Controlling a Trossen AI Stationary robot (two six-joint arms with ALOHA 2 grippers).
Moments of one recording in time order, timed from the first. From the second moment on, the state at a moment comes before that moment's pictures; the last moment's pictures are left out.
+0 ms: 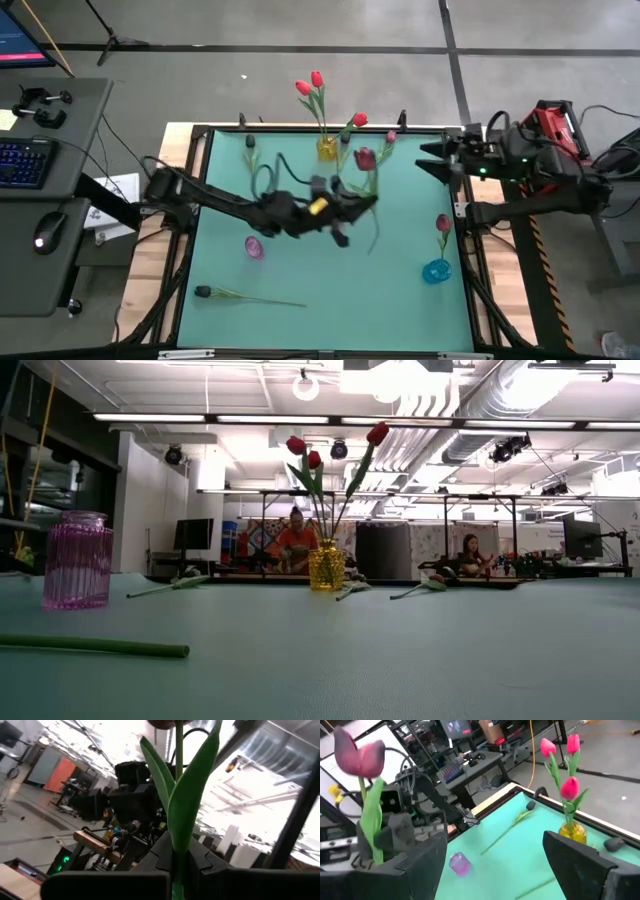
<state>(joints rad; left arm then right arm) -0.22 1.88 1.41 0.93 -0.42 -0.37 -0.02 0.70 1.13 -0.63 0.25 0.52</state>
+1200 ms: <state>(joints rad) -0.17 2.63 2.31 0.93 -0.31 -0.52 -0.02 0.62 1.13 -1.56 0.35 1.20</state>
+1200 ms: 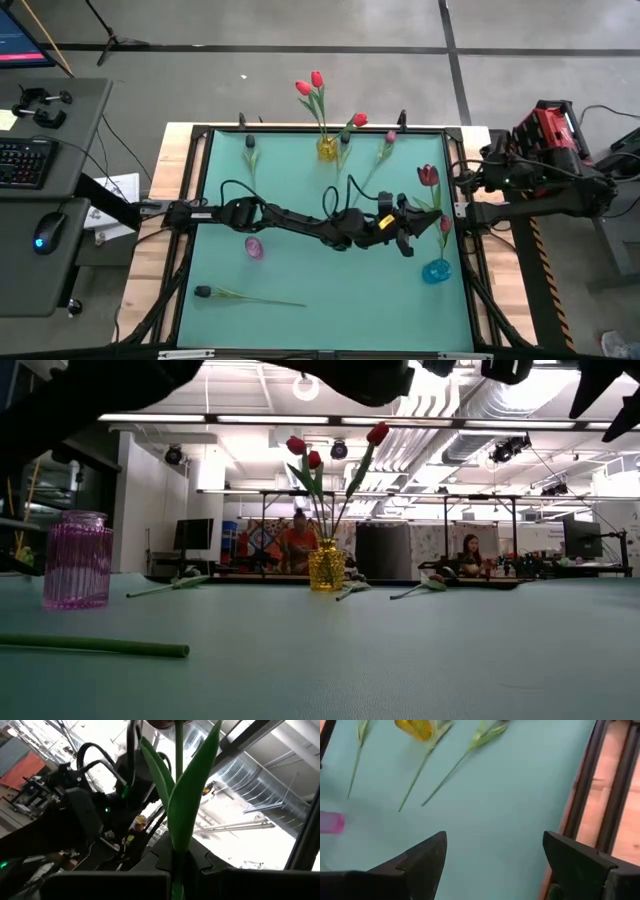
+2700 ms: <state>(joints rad) -0.13 2.67 2.33 1.05 -0.32 -0.65 0.01 0.62 0.84 -1.52 -0.29 1.07</state>
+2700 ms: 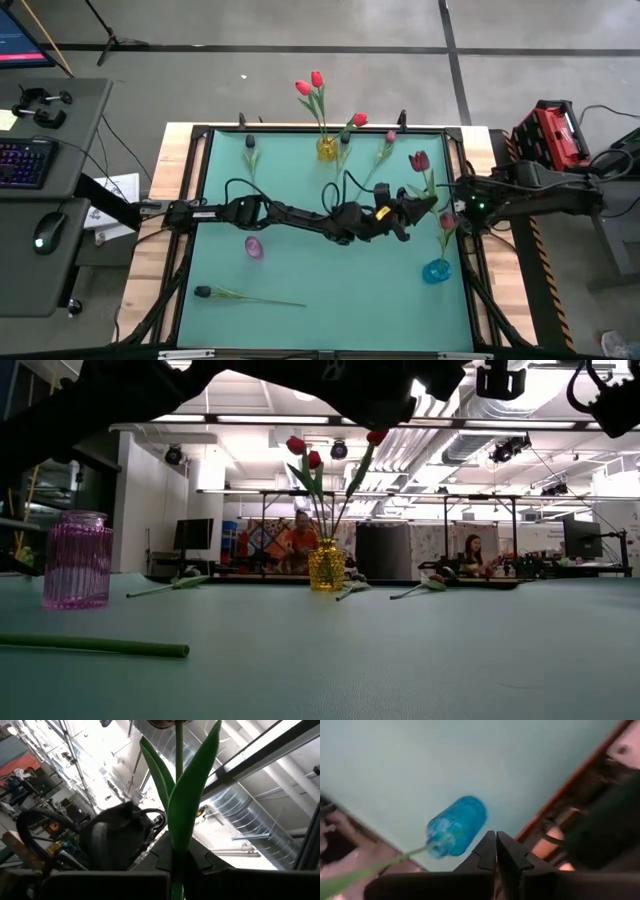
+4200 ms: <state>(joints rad) -0.12 2.67 2.33 1.11 -0.21 -0.68 1.10 0.87 0.84 -1.20 0.08 1.67</state>
